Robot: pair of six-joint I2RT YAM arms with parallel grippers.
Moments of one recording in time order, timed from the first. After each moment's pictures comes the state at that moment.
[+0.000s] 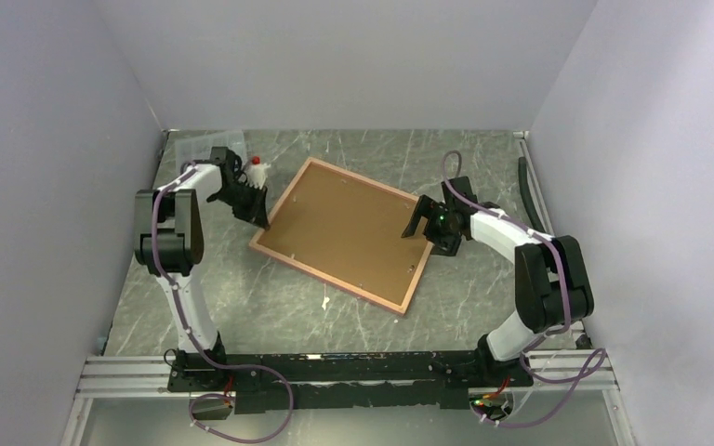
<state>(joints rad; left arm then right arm) 0.00 2.05 1.46 -0.75 0.56 0.43 0.23 1.57 0.90 -0.37 -0.21 0.67</state>
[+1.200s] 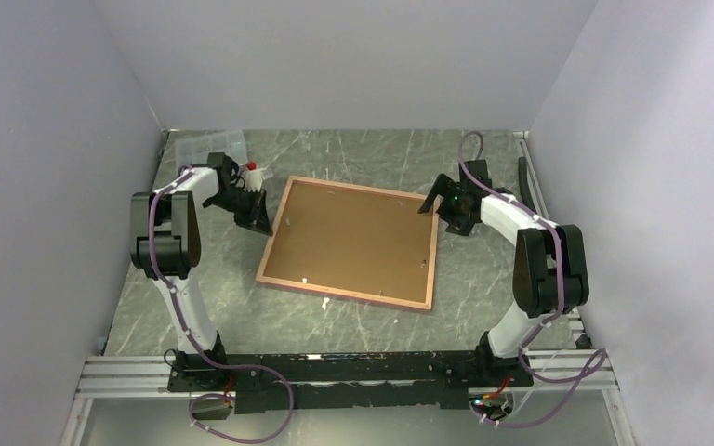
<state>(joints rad) 0.02 2.00 1.39 -0.80 0.68 0.33 0.11 1.66 1.04 -0.35 -0.13 0.64</state>
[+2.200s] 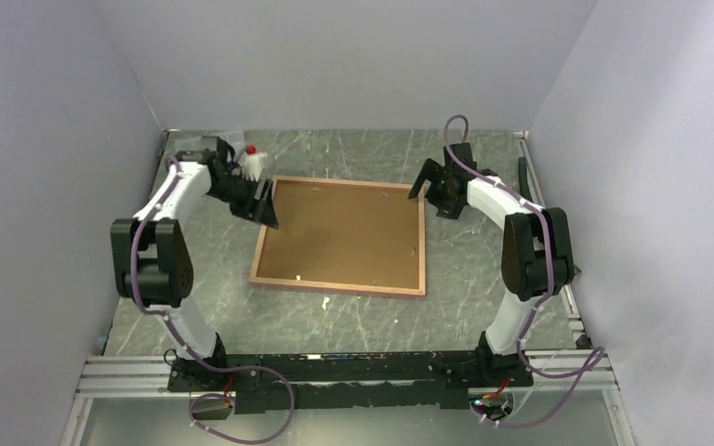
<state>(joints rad) -0.03 1.79 1.36 -0.96 0.69 0.37 0.17 1.82 1.23 -0.37 -0.12 0.65</state>
